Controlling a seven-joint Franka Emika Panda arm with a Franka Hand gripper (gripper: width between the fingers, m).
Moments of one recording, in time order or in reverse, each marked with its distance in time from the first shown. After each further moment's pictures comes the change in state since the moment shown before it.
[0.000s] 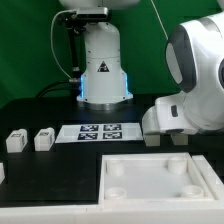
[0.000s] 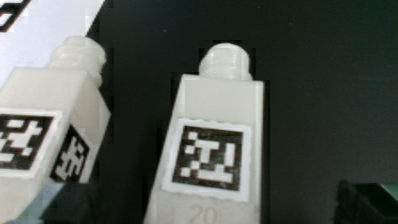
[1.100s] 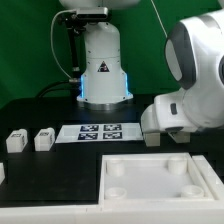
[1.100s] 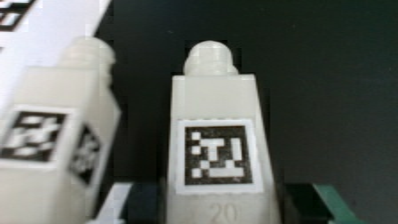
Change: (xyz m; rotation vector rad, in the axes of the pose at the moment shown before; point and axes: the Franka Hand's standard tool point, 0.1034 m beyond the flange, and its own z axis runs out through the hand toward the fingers) arm -0.006 0.010 -0.024 -0.004 0.012 -0.043
